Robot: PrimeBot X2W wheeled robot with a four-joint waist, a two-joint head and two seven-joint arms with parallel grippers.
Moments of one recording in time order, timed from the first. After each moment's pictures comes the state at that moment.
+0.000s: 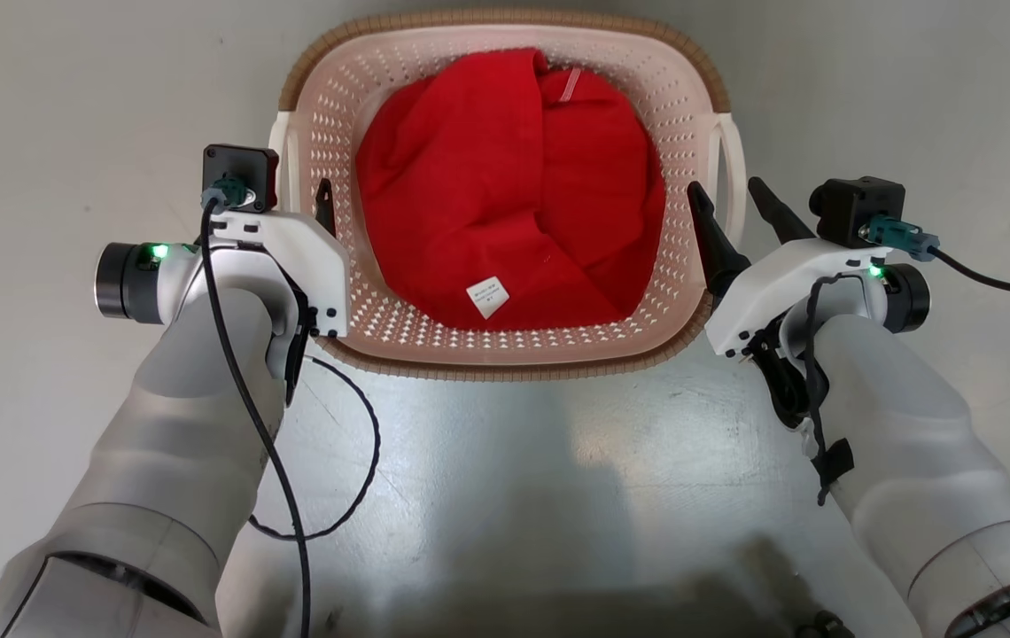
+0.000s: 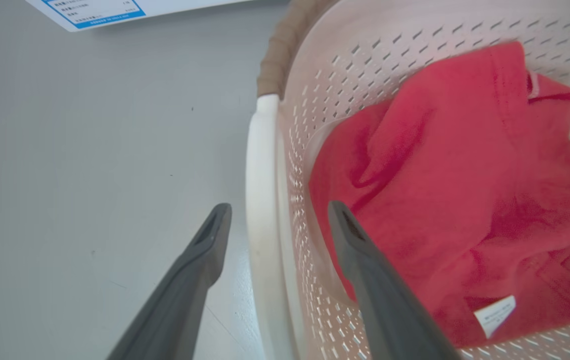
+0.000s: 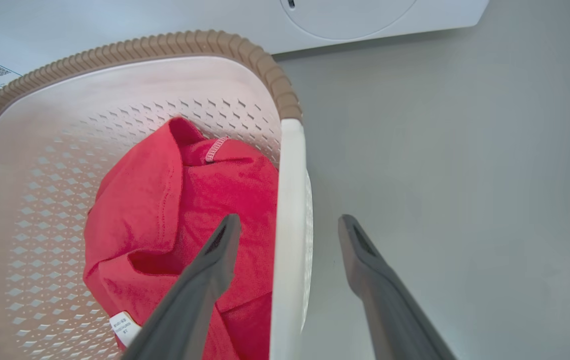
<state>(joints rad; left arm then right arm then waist) -1.05 0.08 -0.62 1.29 -0.56 0.10 -0.21 -0.92 -0.07 0.42 1.12 0.57 0.12 -0.25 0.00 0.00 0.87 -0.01</state>
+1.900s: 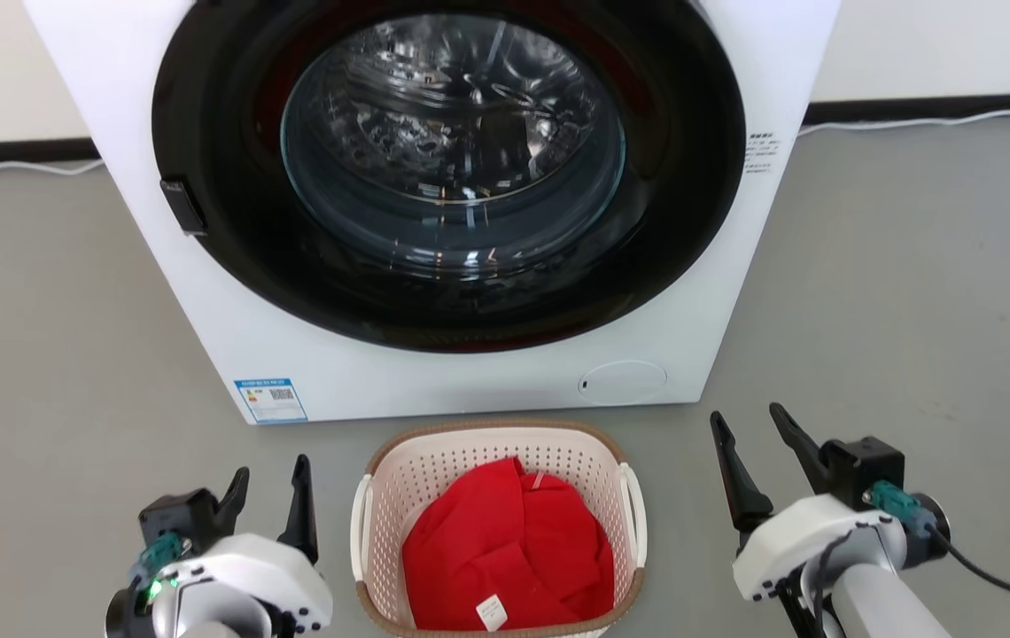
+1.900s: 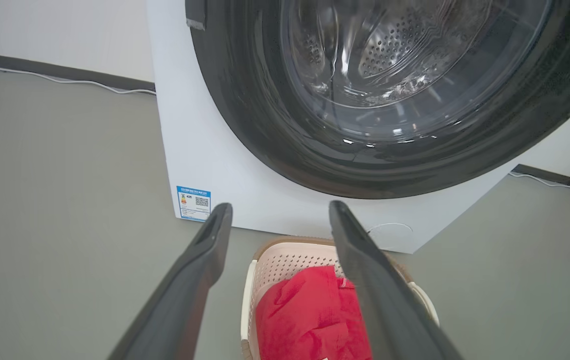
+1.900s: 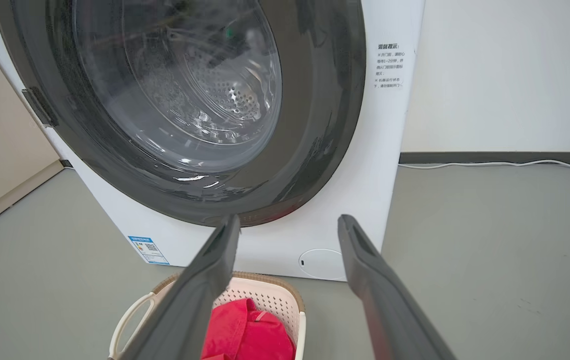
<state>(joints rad) -0.23 0.09 -0.12 0.62 -0.40 0.02 -0.25 -0.31 -0.06 0.10 0.67 0.15 0.12 -0.25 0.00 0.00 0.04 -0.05</state>
